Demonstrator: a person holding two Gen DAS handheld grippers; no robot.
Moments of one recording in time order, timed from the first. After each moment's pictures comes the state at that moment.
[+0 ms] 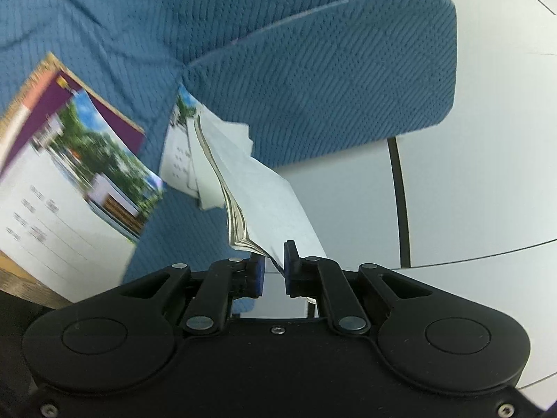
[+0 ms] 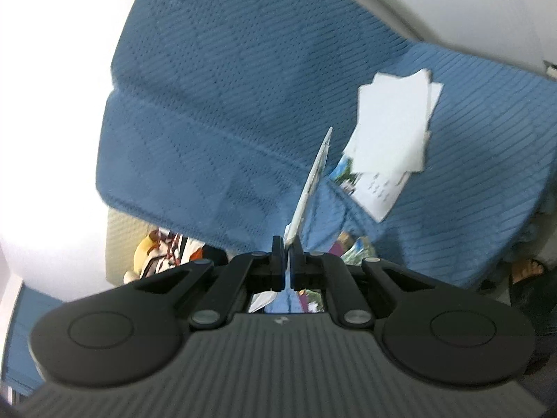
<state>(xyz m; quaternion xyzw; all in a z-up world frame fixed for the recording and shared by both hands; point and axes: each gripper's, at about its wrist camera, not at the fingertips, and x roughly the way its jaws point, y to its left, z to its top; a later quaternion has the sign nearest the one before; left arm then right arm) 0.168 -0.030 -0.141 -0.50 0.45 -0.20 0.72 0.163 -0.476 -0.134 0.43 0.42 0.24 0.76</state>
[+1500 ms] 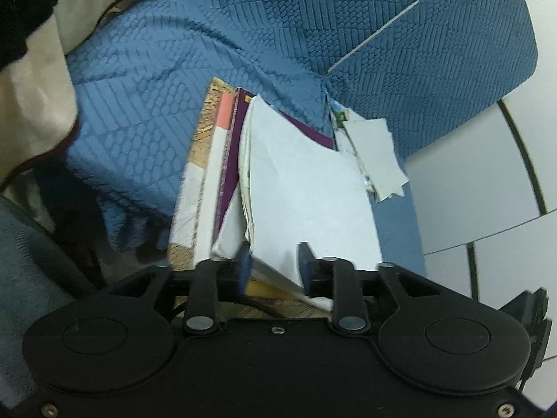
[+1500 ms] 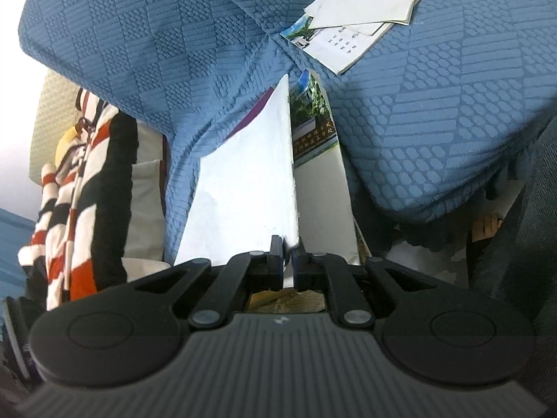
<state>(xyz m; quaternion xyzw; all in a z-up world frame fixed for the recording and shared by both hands) 0.105 0.047 -0.230 -0.32 0.50 -0.09 0.80 0.102 -0.358 -0.252 0.27 0.54 0.23 0.77</state>
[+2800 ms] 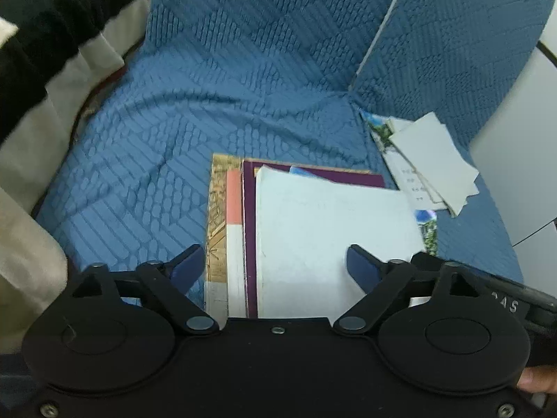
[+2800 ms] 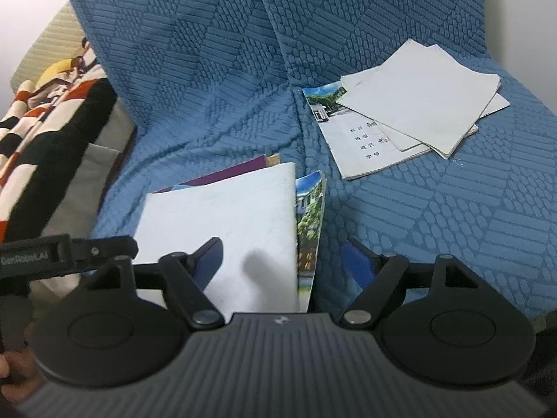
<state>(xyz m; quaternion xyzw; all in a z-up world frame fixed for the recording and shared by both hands) 0.194 0.005 -0.255 -0.14 0.49 -0.04 0.86 0.174 -0.322 -0.259 0.06 0.44 0.25 0.86</state>
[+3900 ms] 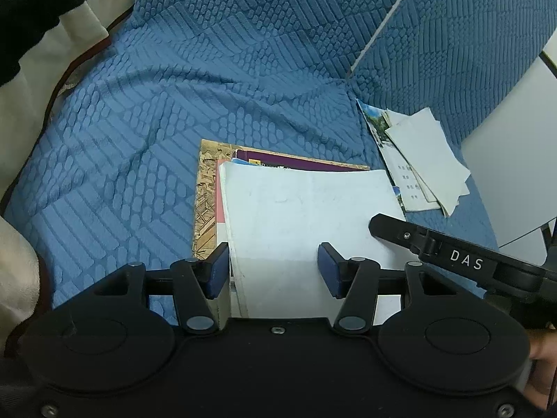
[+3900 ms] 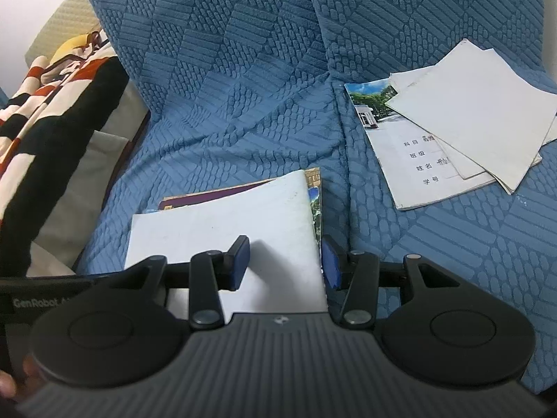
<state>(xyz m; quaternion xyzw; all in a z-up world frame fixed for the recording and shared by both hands) 0.211 0.016 -0.269 -0.18 0.50 -0.07 0.84 0.212 -0.277 -0.265 0.04 0.46 0.30 0.83</state>
